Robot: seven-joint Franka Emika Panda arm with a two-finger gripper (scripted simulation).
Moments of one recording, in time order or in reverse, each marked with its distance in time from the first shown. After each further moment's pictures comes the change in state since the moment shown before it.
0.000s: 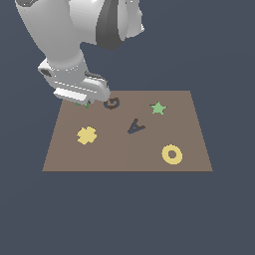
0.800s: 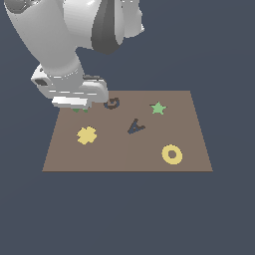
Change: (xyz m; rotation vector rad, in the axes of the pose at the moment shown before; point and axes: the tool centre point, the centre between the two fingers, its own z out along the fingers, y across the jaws) arm 0.024 -0.002 -0.001 0.000 0.000 -0.218
